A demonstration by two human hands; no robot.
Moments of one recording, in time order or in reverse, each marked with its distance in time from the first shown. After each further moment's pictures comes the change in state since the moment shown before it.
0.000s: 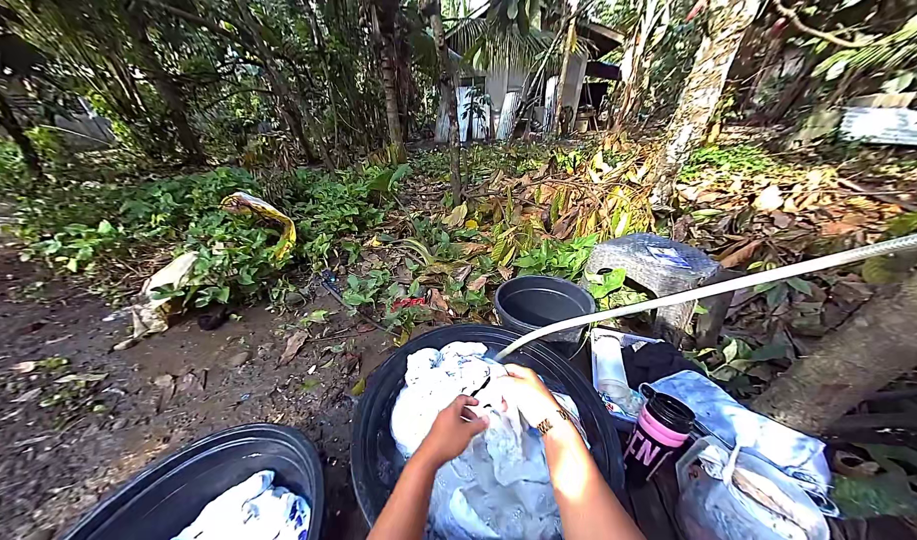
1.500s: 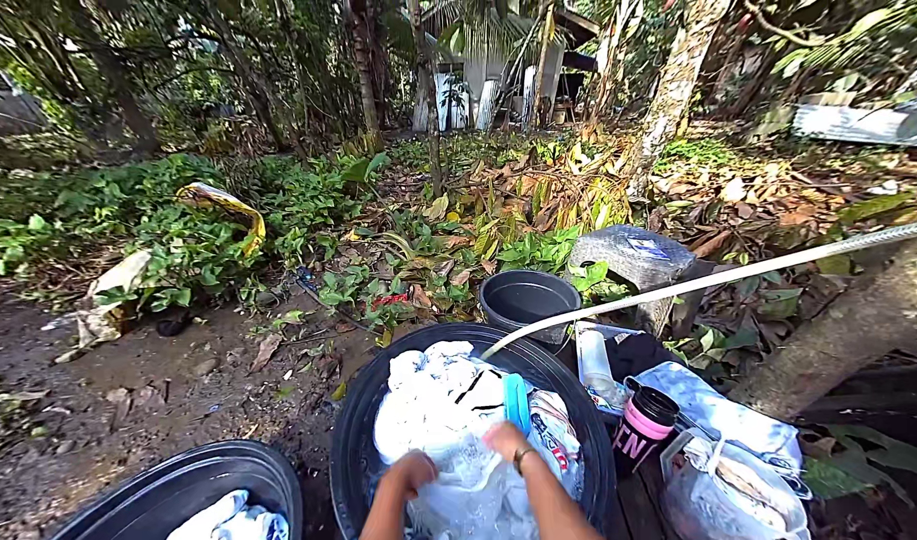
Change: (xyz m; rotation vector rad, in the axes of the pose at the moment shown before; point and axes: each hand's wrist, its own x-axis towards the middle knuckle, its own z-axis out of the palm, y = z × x) left_hand 0.031 -0.100 -0.004 0.288 -0.263 -0.547; right_hand 0.049 0.142 0.010 -0.583 -0.150 0.336
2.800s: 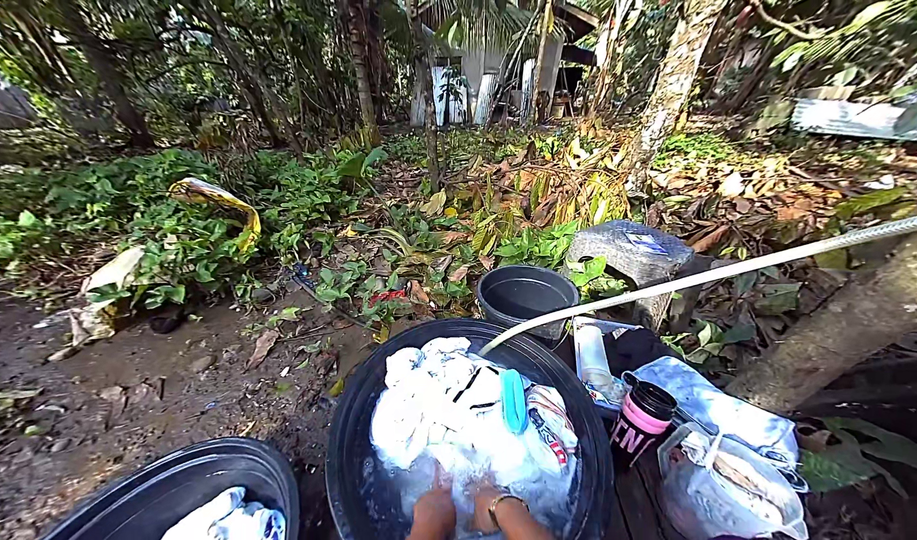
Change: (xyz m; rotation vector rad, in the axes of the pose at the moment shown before) left_hand 0.010 0.003 0.092 0.551 -0.006 -0.055; right_hand -0.033 0.015 0.074 -0.665 -0.471 -0.013
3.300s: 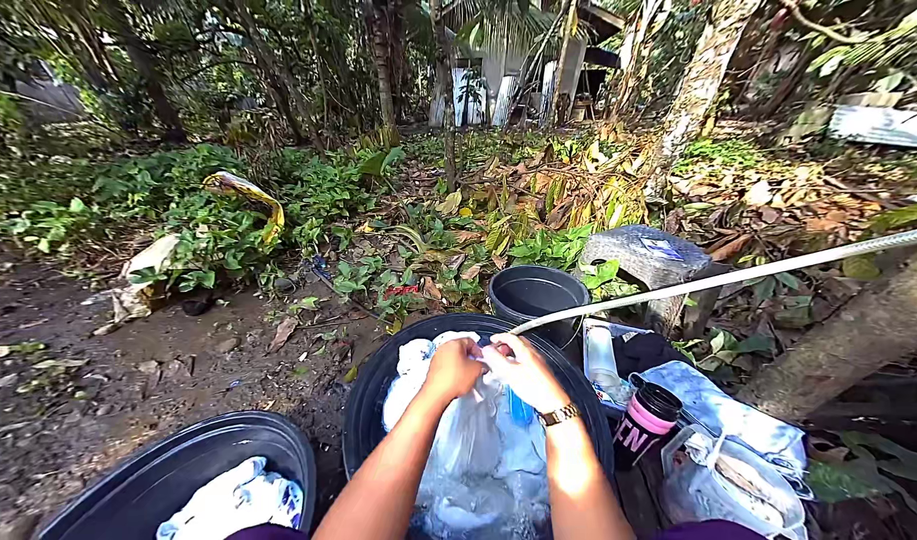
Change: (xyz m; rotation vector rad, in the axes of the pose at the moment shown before) left_hand -0.154 0.029 -0.200 -0.591 0.622 0.483; right_hand -0.179 -0.019 -0.150 0.609 1.011 -0.379
